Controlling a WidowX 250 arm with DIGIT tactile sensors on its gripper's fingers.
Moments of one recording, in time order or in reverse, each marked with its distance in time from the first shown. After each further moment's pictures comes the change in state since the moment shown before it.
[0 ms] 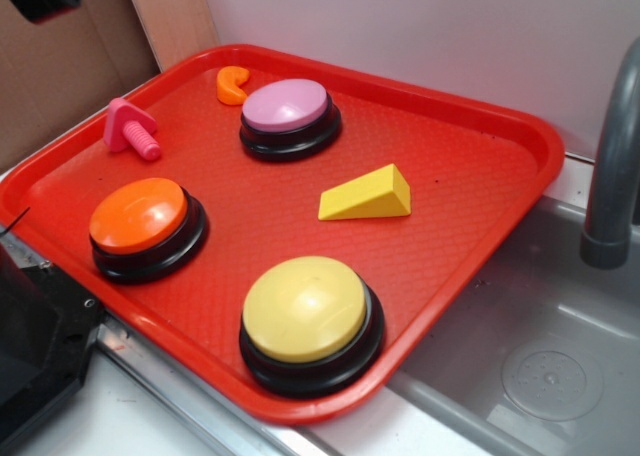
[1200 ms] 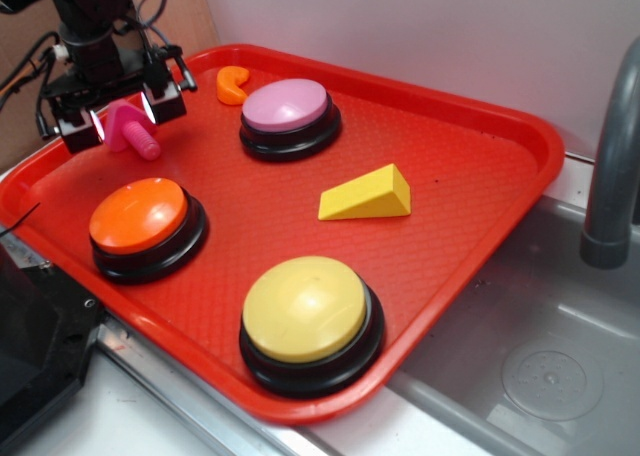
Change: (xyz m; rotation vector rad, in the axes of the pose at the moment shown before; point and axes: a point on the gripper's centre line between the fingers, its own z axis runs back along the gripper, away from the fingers) arm 0.060 0.022 -0.150 0.289 -0.136 0.363
